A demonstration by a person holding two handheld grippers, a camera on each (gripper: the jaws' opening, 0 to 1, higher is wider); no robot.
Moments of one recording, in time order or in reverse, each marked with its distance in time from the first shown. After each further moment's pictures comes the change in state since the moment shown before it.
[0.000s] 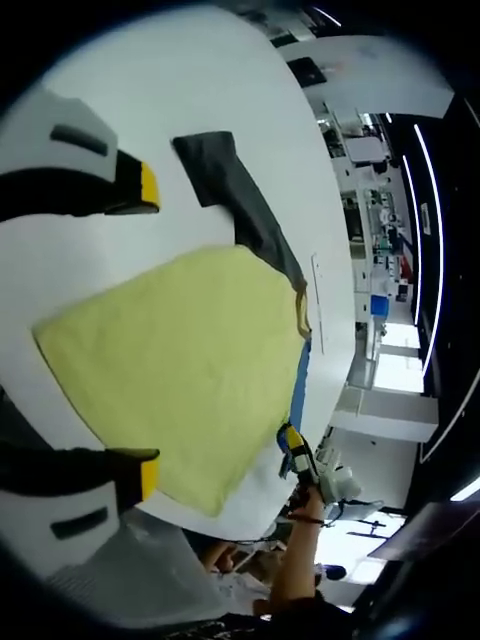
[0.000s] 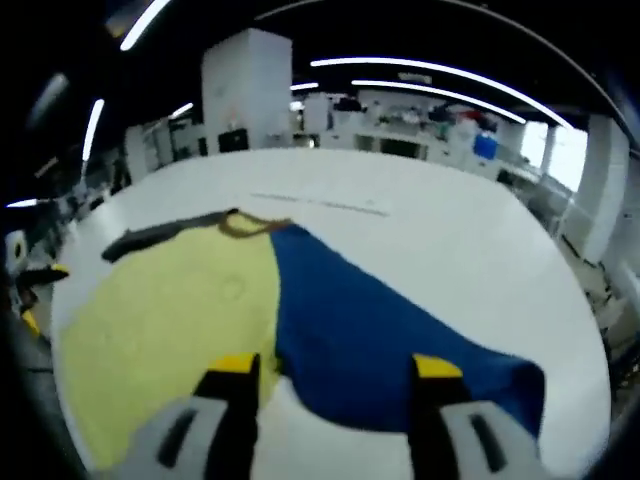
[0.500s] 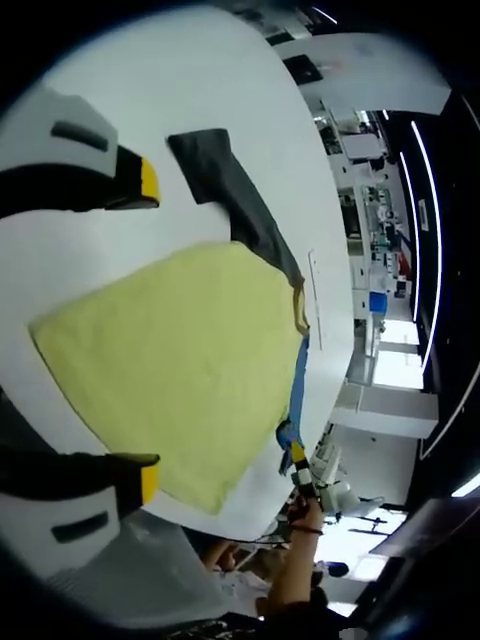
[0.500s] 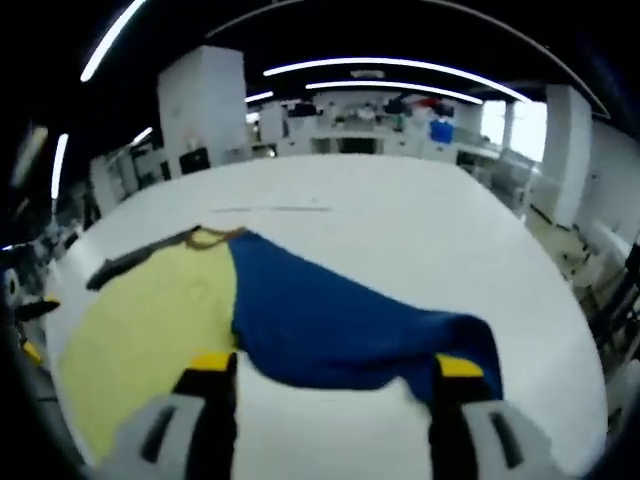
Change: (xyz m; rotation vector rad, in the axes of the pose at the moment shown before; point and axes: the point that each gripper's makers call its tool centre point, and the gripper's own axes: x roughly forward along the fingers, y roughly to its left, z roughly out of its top) left arm 0.001 -0.003 0.002 0.014 -0.004 -0.015; right arm -0.038 -0.049 -0.024 0.146 0.003 -0.139
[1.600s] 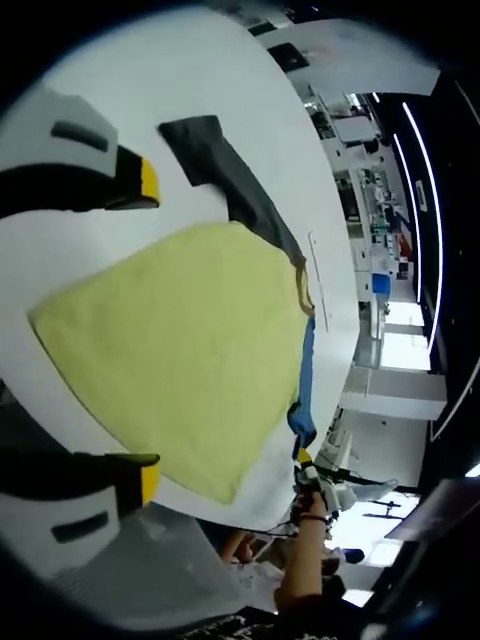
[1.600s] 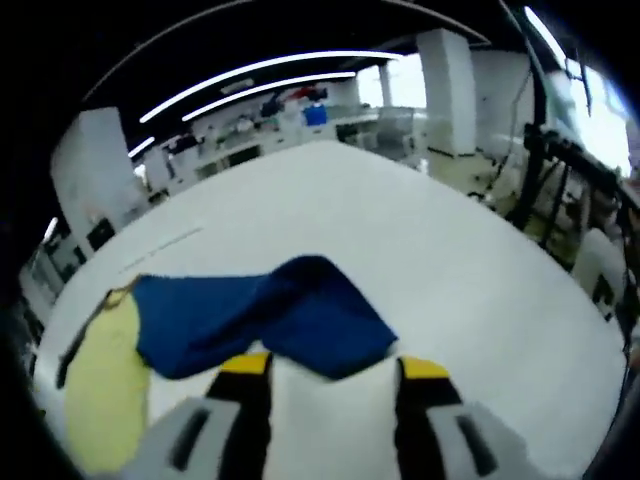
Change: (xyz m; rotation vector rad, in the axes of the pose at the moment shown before) left arm 0.004 -0.015 -0.005 0.062 0.030 -0.038; right arm -0.025 -0.089 -0.045 0.413 -0.023 -0.295
